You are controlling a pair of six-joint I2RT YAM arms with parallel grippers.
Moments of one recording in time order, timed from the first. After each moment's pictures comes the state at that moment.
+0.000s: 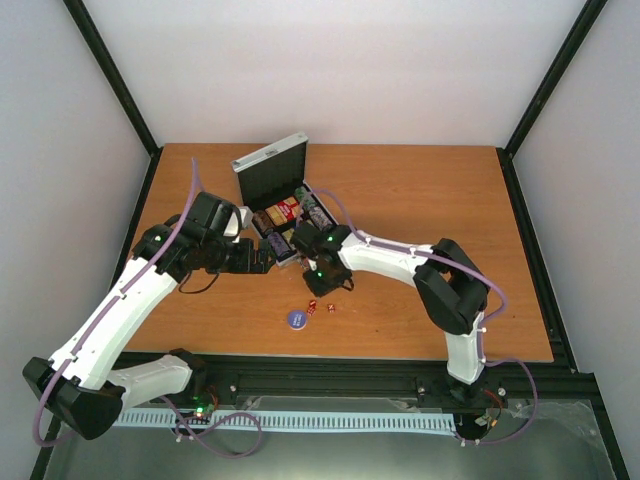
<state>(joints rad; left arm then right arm) -0.49 1.09 1.20 -1.11 0.16 -0.47 0.92 1.94 1.38 -0.84 -0.02 0.31</state>
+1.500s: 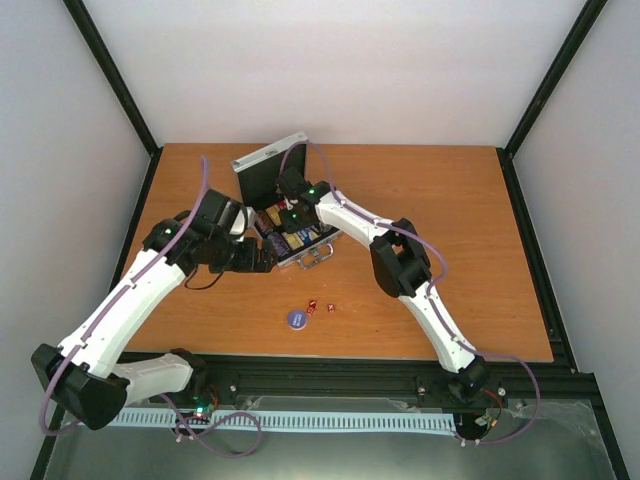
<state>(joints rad) -0.49 1.15 1.20 -1.12 0.15 -0.47 0.74 2.51 2.22 -0.79 -0.02 0.22</state>
